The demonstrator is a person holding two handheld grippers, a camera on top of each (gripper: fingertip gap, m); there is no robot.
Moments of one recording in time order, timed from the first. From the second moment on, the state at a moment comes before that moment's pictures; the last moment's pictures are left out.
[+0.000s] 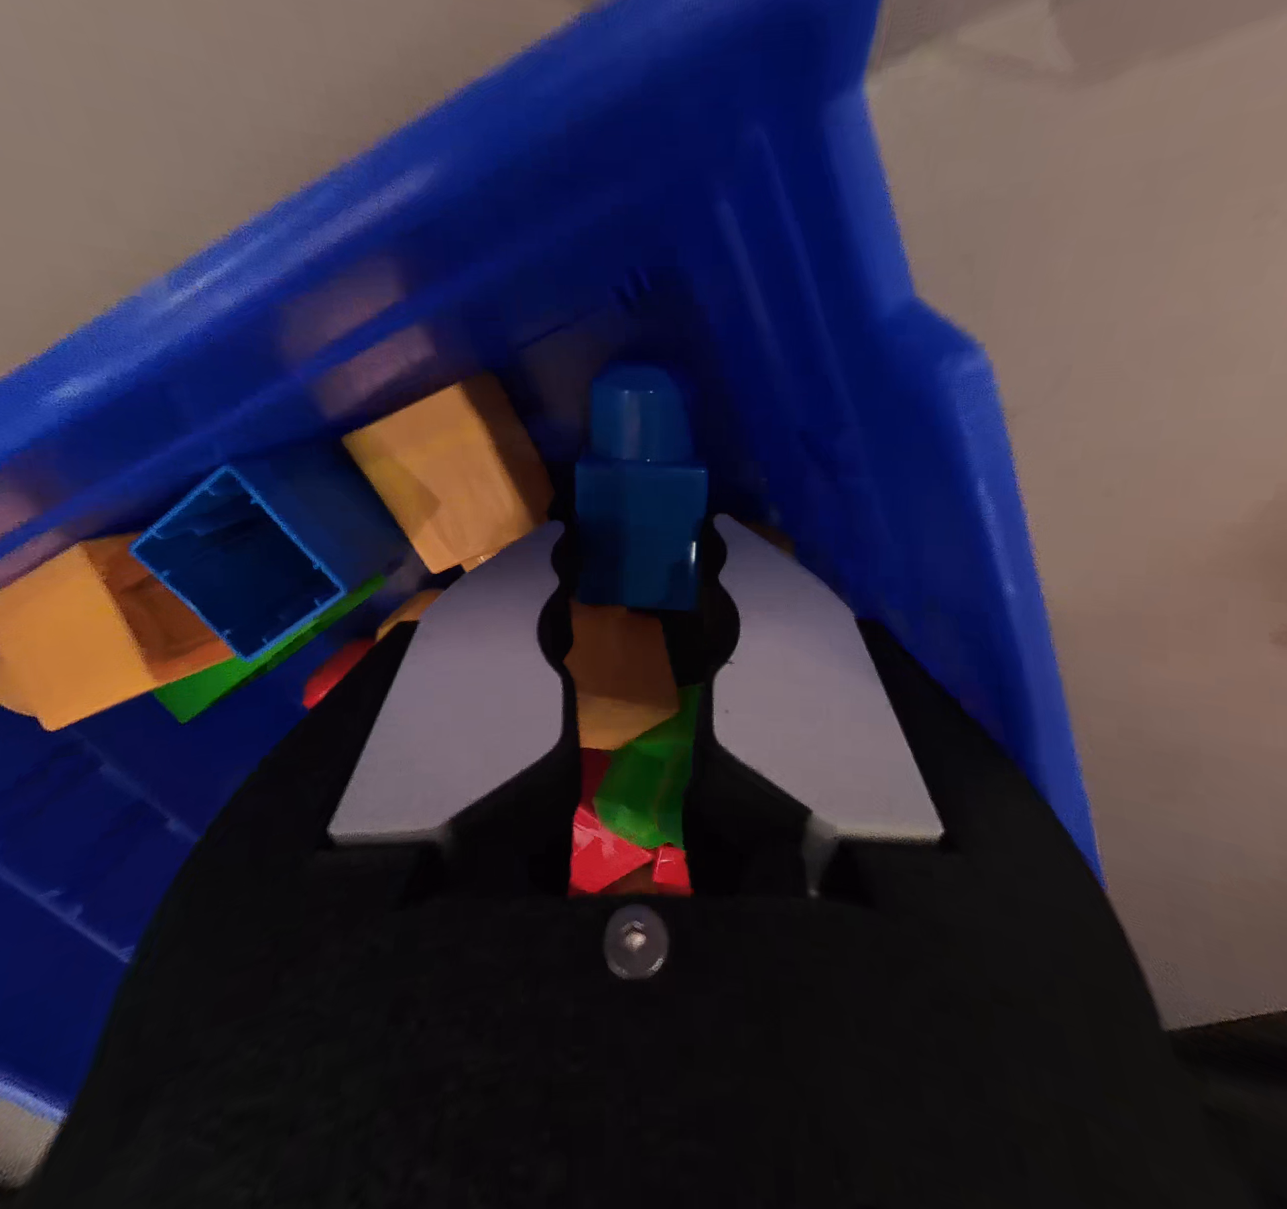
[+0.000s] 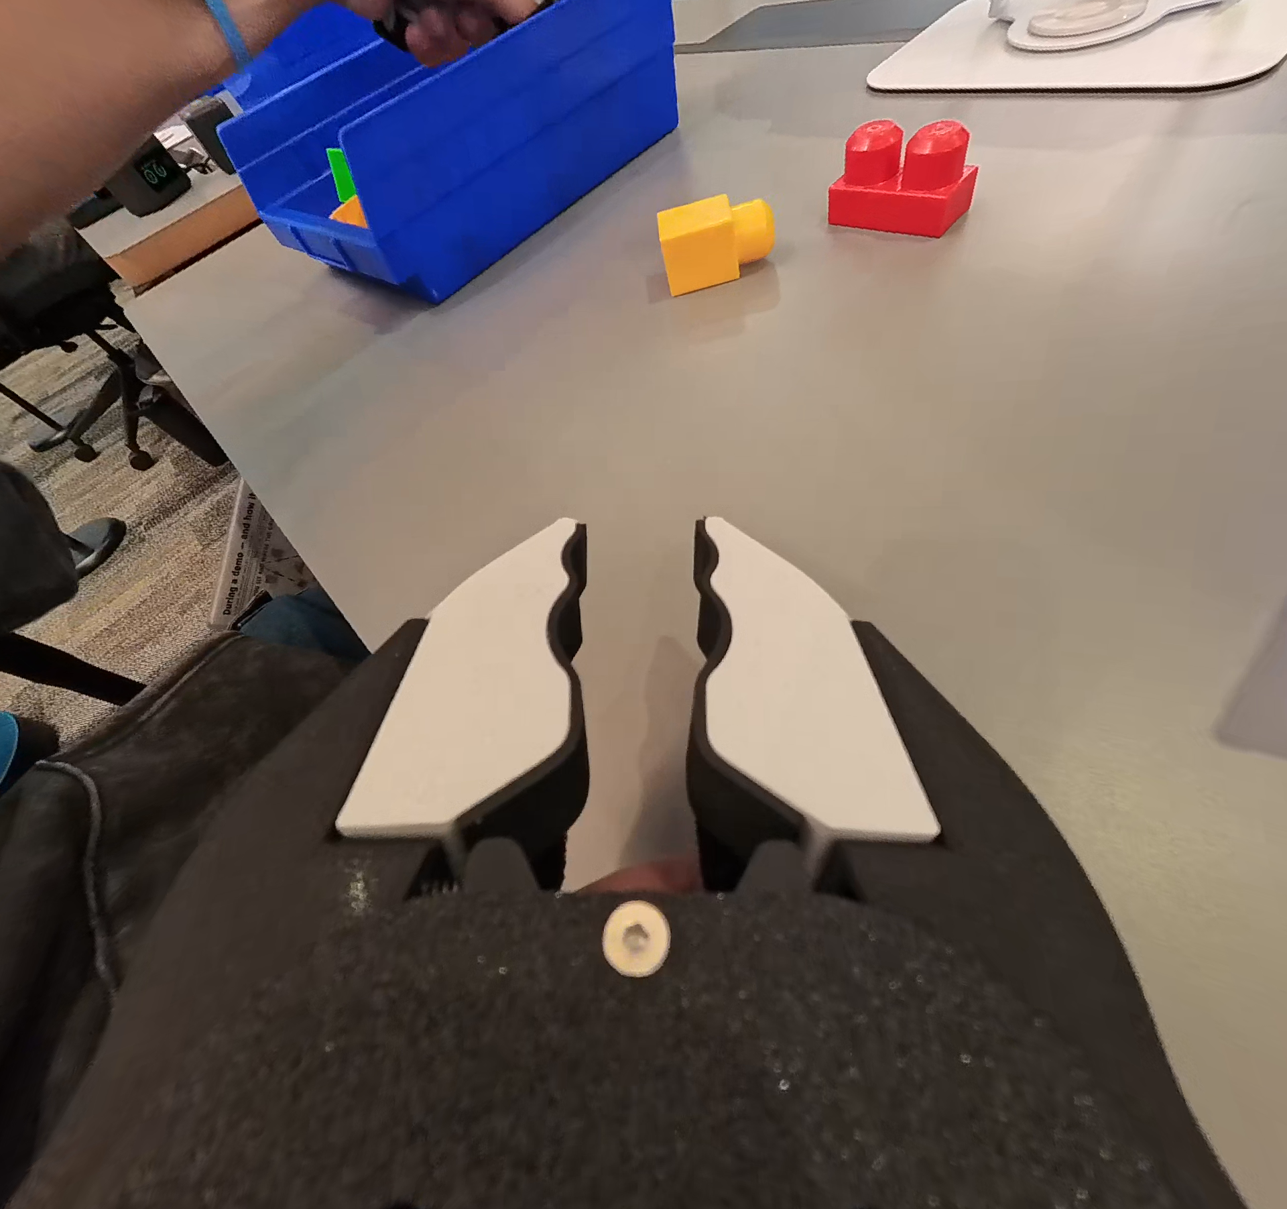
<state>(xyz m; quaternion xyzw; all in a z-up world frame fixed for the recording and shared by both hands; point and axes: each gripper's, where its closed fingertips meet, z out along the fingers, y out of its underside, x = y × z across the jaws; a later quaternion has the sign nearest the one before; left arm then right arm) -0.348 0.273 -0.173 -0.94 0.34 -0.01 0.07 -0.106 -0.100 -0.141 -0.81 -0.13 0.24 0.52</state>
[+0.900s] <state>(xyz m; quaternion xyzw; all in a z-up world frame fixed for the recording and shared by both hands) -0.223 0.141 -0.131 -0.86 0.50 -0.07 0.10 -0.099 -0.096 -0.136 -0.81 -0.09 0.29 0.51</state>
